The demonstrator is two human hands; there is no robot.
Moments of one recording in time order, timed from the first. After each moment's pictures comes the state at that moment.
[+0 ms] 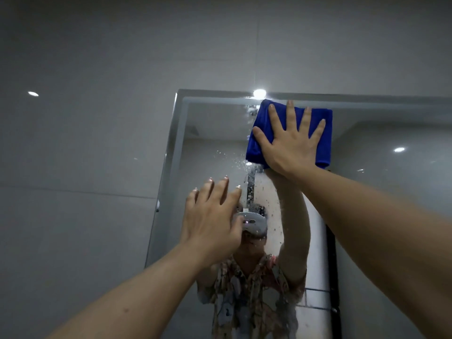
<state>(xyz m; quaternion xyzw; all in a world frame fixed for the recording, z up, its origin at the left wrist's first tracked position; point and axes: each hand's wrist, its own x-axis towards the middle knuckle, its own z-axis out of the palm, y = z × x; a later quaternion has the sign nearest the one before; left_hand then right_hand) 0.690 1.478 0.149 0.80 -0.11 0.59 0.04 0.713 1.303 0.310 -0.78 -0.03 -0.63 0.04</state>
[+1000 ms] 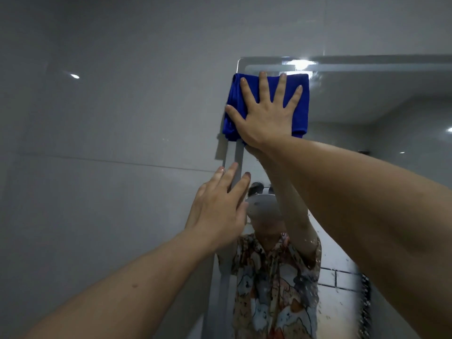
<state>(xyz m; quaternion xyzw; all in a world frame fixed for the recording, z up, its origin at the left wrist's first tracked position) 0.688 1.600 0.113 0.83 -0.12 0.54 0.07 0.732 1.494 0.300 -0.76 -0.10 -0.64 -0.01</state>
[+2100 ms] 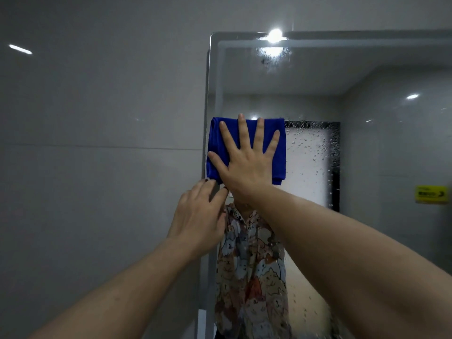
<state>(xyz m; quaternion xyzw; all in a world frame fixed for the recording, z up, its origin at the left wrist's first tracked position) 0.654 1.600 0.057 0.85 -0.14 0.51 0.02 0.726 1.475 0.150 -0.79 -0.11 -0.61 0.01</state>
